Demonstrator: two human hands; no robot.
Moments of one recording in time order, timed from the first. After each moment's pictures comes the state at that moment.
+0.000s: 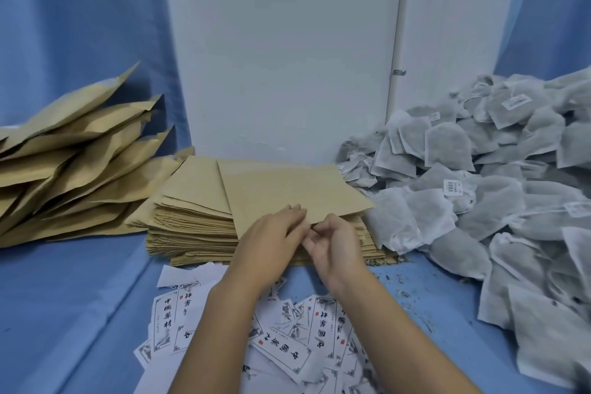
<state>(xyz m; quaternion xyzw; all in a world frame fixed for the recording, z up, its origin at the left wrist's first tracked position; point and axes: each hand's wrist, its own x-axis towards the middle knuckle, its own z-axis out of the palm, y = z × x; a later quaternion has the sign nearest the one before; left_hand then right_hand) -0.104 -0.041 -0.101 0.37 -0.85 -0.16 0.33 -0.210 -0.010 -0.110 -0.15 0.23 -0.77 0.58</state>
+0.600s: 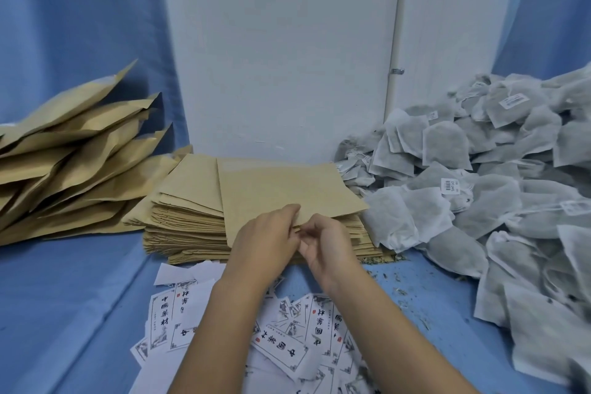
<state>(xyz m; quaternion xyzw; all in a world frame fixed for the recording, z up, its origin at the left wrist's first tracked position) -0.110 -0.036 -0.096 0.44 -0.85 -0.05 0.28 -0.207 -0.013 -0.111 -0.20 0.33 -0.74 0.56</state>
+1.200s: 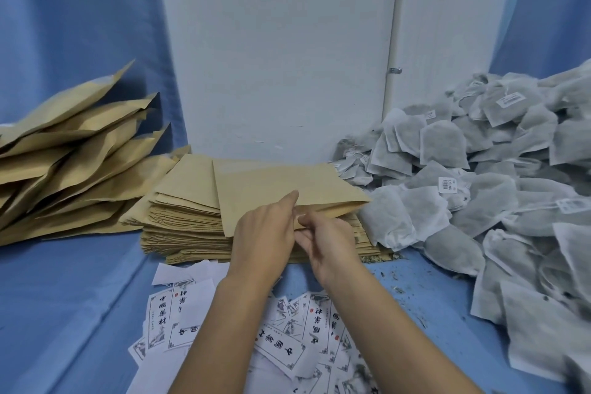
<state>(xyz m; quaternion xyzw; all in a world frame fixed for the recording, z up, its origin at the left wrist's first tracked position) -0.114 -0.030 -0.091 0.42 -0.83 0.00 0.36 -0.205 -0.007 -0.100 -0.18 0.40 -0.75 0.49</state>
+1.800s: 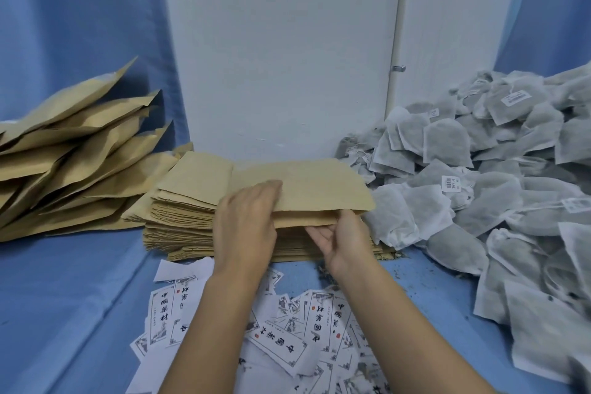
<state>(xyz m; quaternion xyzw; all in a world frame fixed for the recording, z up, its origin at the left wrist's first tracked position) -0.095 -0.031 -0.088 0.42 -0.80 0.09 0.42 -0.222 -0.005 -0.098 -0.08 0.40 -0.77 0.49</state>
